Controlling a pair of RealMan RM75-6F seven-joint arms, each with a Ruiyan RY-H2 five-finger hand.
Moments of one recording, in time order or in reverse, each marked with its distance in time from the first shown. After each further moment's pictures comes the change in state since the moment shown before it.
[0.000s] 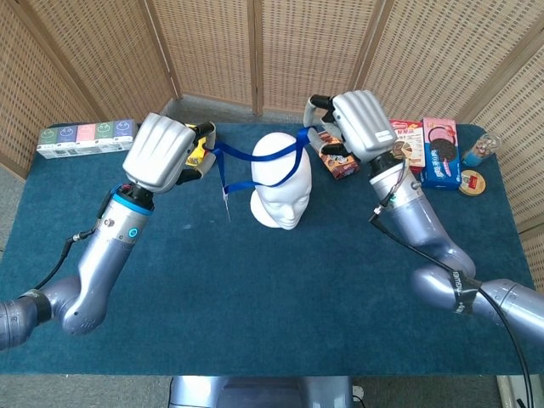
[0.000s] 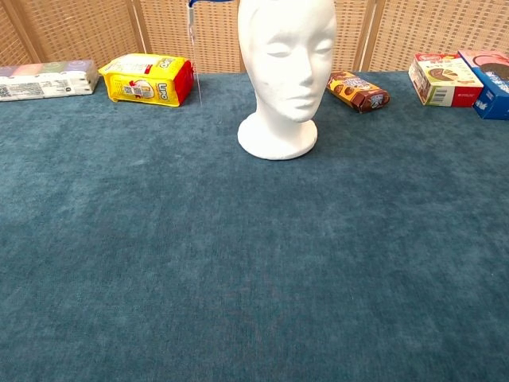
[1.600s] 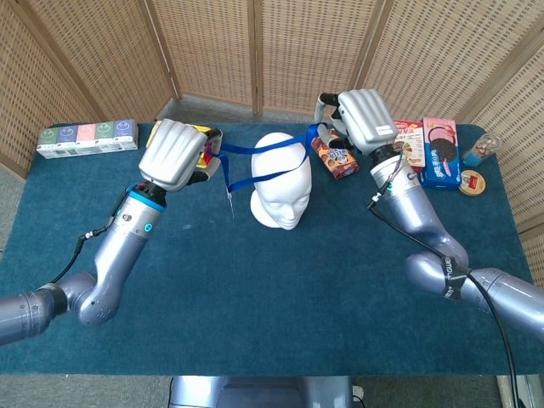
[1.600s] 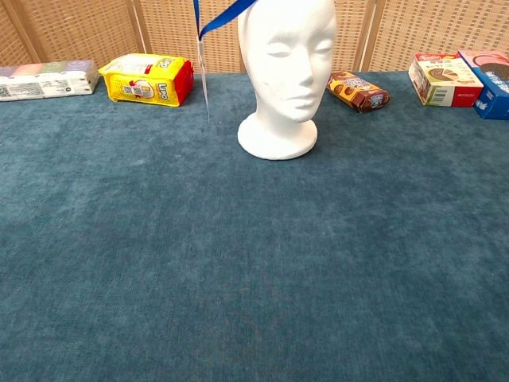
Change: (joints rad) left arm -0.056 -0.060 0.064 0.082 -0.076 -0.035 0.039; right arm 0.044 -0.053 -0.055 0.126 0.088 -0.050 -0.063
